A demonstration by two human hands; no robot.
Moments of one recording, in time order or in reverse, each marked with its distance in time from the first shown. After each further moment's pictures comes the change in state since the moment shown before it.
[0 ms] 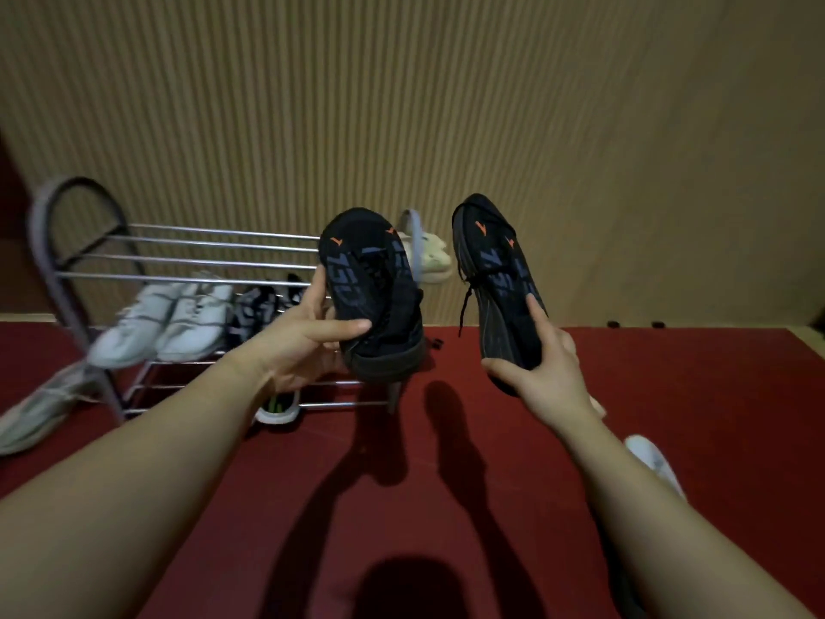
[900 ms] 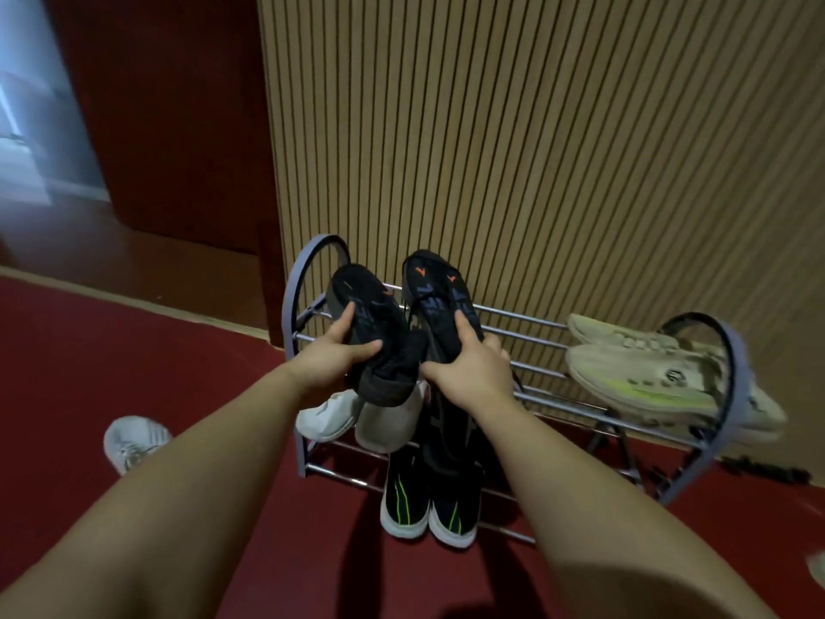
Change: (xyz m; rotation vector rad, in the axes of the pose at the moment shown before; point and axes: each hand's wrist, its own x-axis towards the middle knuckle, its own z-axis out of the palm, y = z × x) left_hand 0.036 0.068 -0.314 0.157 0.588 -0.071; right_hand 0.155 -0.218 0.355 -0.235 -0.399 -0.171
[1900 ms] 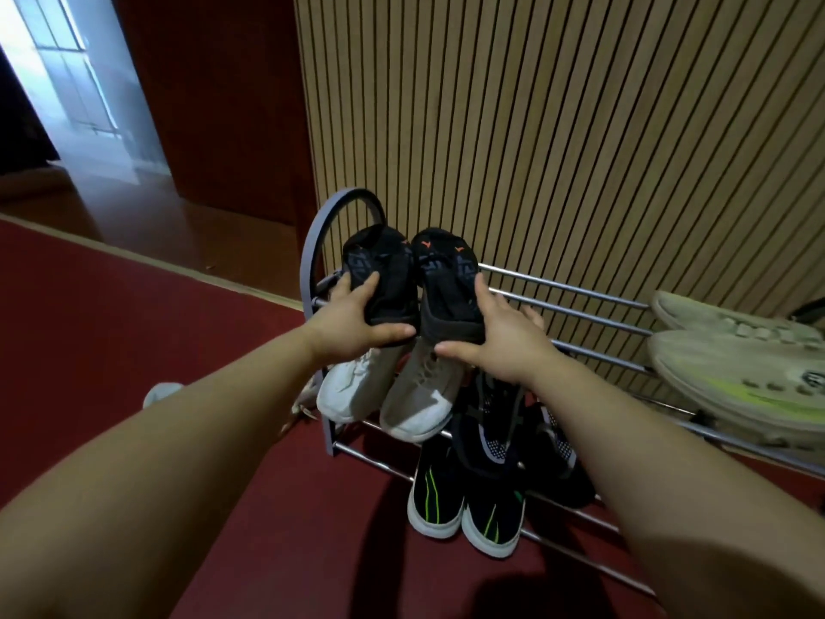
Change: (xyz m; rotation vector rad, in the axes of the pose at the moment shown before) left_hand 0.050 -0.011 -0.024 0.992 0.237 0.105; right_hand 0.076 0.020 0.026 -0.189 -0.190 -0.429
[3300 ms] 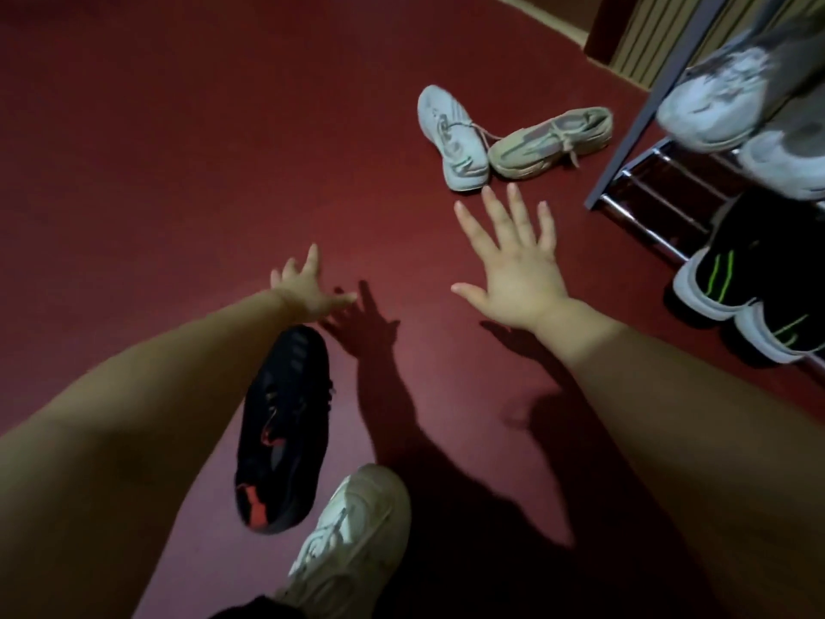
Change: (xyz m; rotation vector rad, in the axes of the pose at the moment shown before) left_hand -0.360 -0.322 0.008 0.172 -0.109 -1.022; right_hand -0.154 -0.208 0.274 -0.289 -0.192 -0.639
